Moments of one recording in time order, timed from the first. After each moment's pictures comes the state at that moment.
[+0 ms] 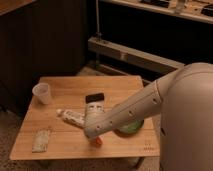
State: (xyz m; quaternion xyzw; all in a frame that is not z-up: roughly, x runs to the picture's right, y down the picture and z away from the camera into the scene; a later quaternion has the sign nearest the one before) arm -0.076 0.238 0.768 -0.25 0.03 0.37 0.89
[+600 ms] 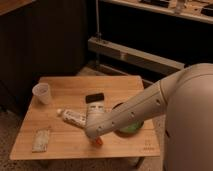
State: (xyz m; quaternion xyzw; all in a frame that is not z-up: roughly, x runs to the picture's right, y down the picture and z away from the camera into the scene) arm -0.070 0.235 0.765 -0.25 0.03 0.38 0.89
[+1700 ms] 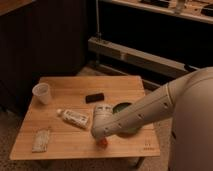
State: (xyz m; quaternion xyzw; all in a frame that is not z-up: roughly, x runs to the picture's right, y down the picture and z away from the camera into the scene) arm -0.037 0.241 0.775 -0.24 0.06 0.42 0.87
